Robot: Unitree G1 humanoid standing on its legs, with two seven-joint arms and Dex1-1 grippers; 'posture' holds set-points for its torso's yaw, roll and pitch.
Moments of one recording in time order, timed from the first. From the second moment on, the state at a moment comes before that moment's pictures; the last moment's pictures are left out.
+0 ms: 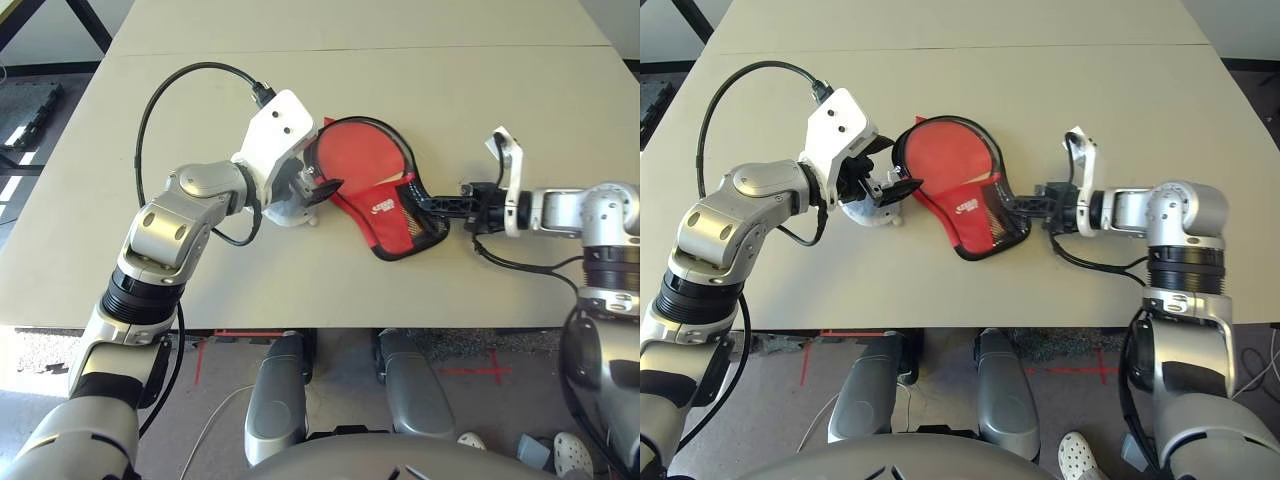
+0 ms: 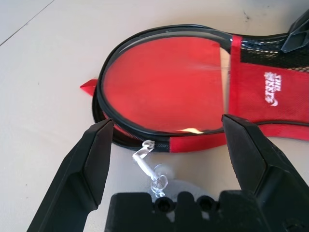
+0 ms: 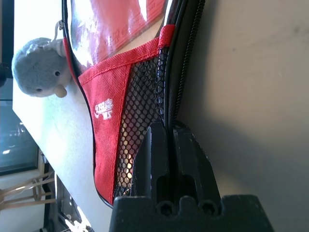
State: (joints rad) left arm -0.65 0.55 -0.20 -0.30 -0.27 0.85 -0.63; right arm -0.60 -0.61 -0.26 0.16 0.69 1.49 0.66
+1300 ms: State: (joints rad) left arm -0.65 0.53 -0.22 -0.26 -0.25 0.81 -0.64; right arm -0.59 -1.05 -0.02 0.15 0.68 0.93 1.04
